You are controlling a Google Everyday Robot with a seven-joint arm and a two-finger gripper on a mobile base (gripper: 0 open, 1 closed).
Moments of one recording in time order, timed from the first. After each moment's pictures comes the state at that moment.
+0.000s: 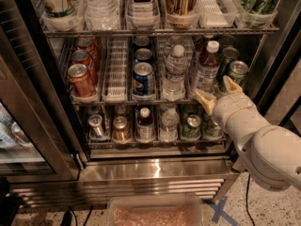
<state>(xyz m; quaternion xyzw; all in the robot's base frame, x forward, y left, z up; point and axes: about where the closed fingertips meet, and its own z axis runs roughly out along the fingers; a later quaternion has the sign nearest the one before) 0.582 -0.198 0.852 -0.19 0.73 -0.06 0.66</state>
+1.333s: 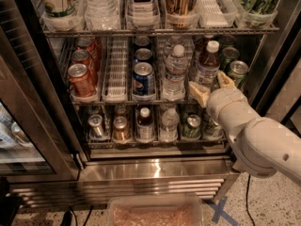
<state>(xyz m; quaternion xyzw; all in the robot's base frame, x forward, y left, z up) 0.611 -0.187 0.853 -0.18 0.72 -0.04 0.67</state>
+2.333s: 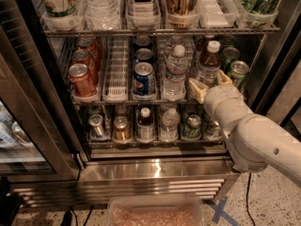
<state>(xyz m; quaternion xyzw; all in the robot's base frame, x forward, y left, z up) 0.630 -0.188 0.847 -0.15 0.72 -0.04 0.68</state>
